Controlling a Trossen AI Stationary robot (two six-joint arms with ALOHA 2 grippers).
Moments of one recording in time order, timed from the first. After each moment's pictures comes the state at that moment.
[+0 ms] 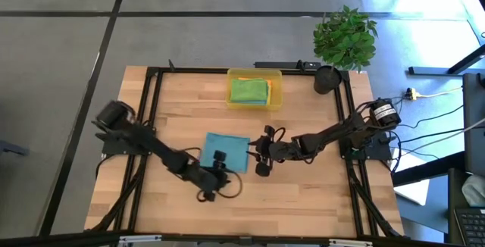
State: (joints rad) left arm -0.52 1.71 0.81 0.13 -0.44 0.01; right arm 0.26 1.73 0.80 0.37 0.42 0.19
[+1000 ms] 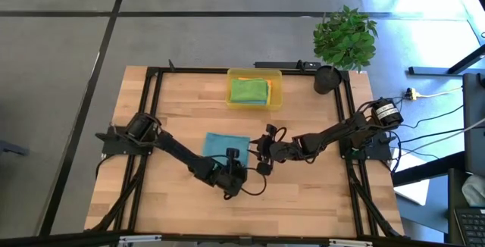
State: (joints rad) left arm -0.41 2.04 1.15 -0.17 -0.58 -0.13; right arm 0.27 1.71 0.80 0.32 0.47 0.17
